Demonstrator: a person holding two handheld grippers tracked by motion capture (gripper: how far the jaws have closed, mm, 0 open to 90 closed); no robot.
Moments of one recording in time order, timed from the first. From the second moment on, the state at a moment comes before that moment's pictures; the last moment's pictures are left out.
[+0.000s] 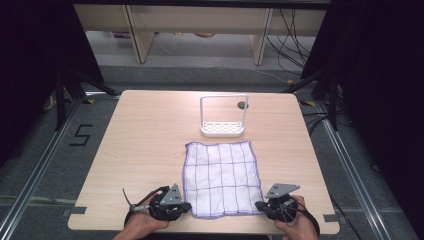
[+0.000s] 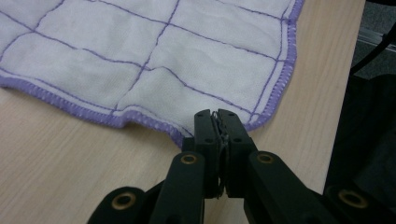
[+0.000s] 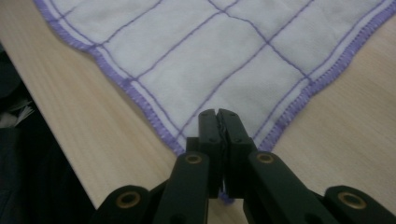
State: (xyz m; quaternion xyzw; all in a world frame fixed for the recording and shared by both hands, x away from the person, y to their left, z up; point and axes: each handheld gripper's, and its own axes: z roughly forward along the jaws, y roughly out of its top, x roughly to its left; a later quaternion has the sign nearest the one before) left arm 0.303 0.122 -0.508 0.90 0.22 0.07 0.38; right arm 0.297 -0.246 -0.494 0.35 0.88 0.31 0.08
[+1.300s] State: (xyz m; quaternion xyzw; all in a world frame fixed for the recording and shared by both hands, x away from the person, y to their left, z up) left arm 0.454 0.152 -0.480 0.83 0.38 0.12 0.39; right arm 0.451 -0.230 -0.465 0.43 0.82 0.33 0.15
